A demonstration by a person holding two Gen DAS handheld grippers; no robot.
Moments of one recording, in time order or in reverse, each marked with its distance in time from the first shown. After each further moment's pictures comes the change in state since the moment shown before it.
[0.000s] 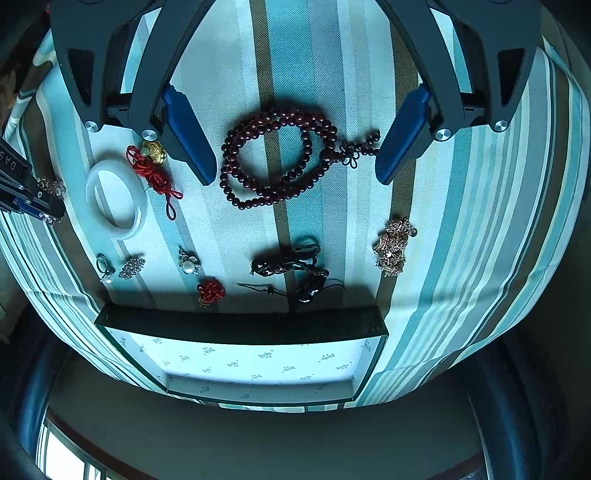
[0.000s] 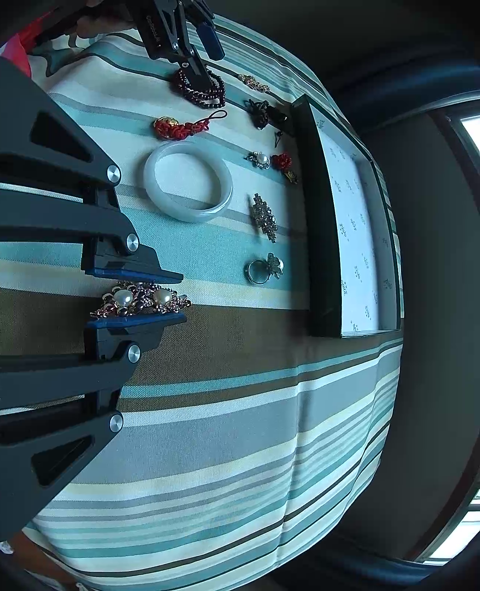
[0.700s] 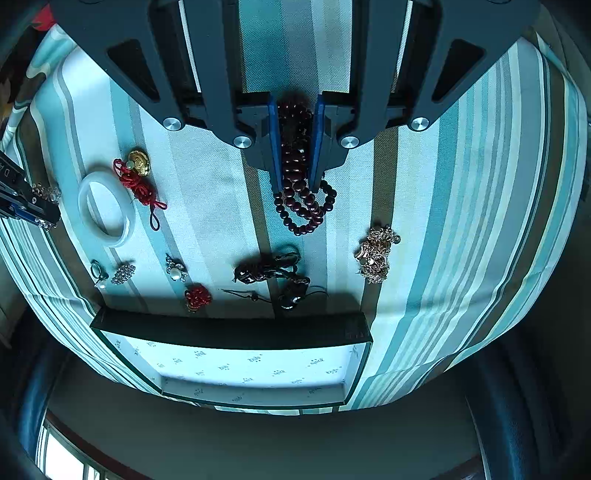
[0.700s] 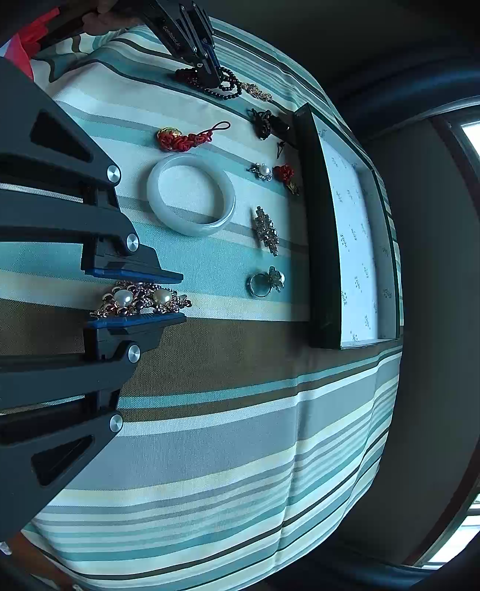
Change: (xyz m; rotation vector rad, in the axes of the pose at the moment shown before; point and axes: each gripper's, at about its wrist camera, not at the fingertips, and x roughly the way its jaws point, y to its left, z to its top) left arm -0.006 0.016 -0.004 0.003 0.000 0.003; right arm -0.003 0.006 -0.002 -0.009 -0.005 0.024
